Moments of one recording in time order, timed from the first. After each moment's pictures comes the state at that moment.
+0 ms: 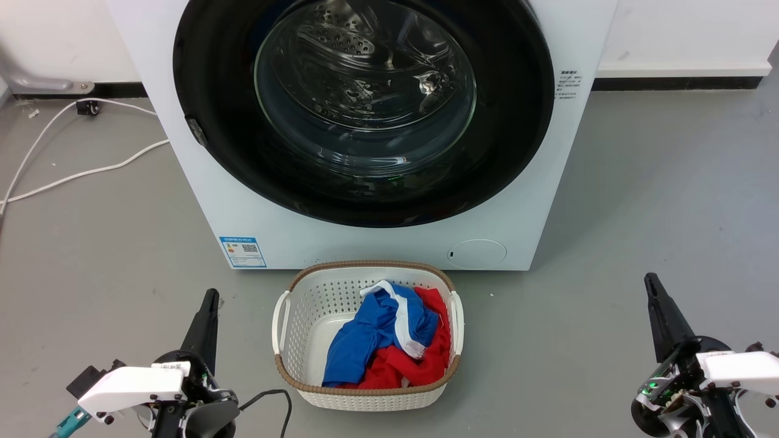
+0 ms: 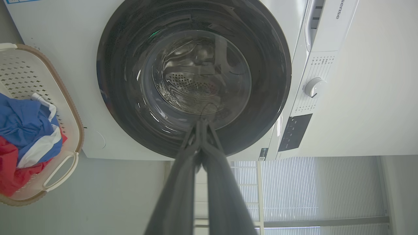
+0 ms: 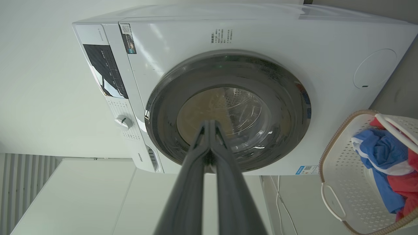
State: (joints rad) left arm -0.10 0.06 0.10 0.24 -1.63 -0.13 0.10; right arm -0.10 -0.07 -0.09 0.24 1.63 0.13 0.09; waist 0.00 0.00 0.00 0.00
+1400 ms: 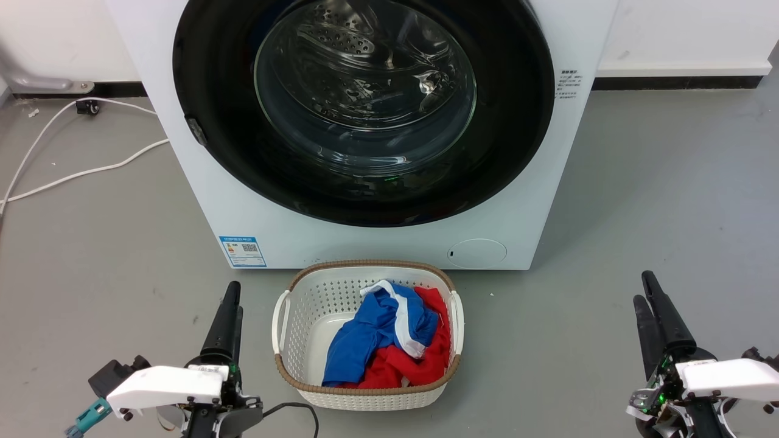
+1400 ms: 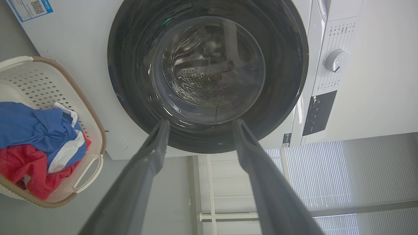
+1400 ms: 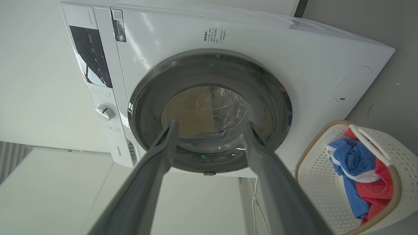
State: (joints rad) left arm -0.09 0.05 0.02 0.24 -1.49 -0.13 0.02; right arm -0.07 -0.08 -0.04 0.23 1.52 0.13 0.02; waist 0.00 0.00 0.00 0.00
